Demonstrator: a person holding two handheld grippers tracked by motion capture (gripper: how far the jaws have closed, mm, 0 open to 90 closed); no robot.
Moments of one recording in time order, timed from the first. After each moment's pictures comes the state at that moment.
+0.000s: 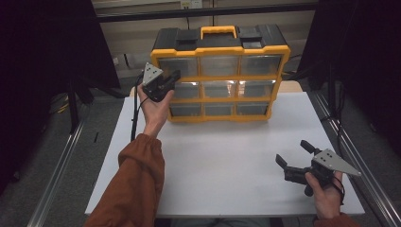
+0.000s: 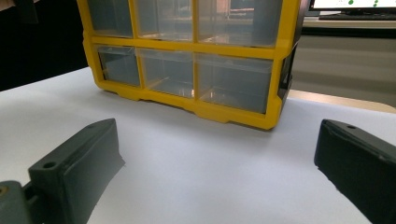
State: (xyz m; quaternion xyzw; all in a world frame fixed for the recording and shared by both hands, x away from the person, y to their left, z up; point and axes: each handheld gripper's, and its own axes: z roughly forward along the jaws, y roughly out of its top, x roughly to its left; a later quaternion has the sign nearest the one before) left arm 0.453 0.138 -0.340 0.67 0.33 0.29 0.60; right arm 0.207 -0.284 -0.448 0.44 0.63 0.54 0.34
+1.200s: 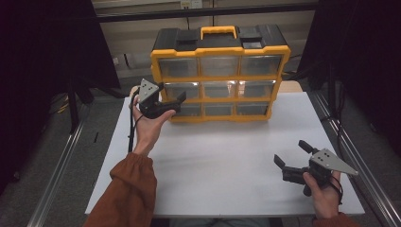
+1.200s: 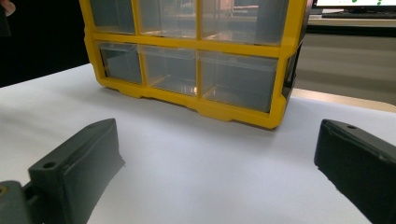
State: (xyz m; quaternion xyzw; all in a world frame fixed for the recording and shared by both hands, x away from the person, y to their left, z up) left arm 0.410 0.152 -0.361 0.67 0.34 0.29 0.59; right arm 0.208 -0.279 -0.448 0.44 0.63 0.54 0.34
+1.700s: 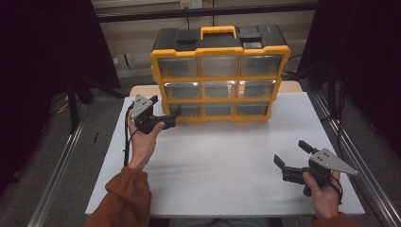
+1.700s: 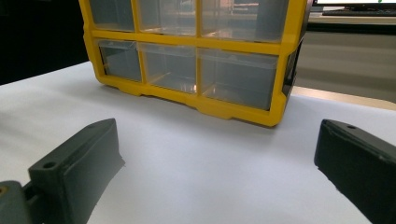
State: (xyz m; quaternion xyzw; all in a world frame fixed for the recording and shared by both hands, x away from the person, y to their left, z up) left arm 0.384 0.171 -0.387 0.67 0.35 0.28 0.59; right arm 0.209 -0.280 -0.449 0.44 0.64 0.53 0.34
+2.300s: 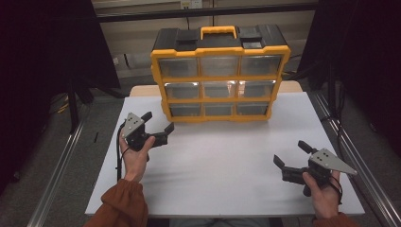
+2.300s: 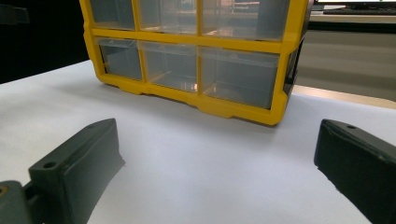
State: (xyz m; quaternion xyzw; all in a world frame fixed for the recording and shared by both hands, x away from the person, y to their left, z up) left arm 0.352 0.202 -0.417 0.68 0.35 0.26 0.59; right arm 0.209 -0.279 -0.449 0.44 0.64 0.53 0.34
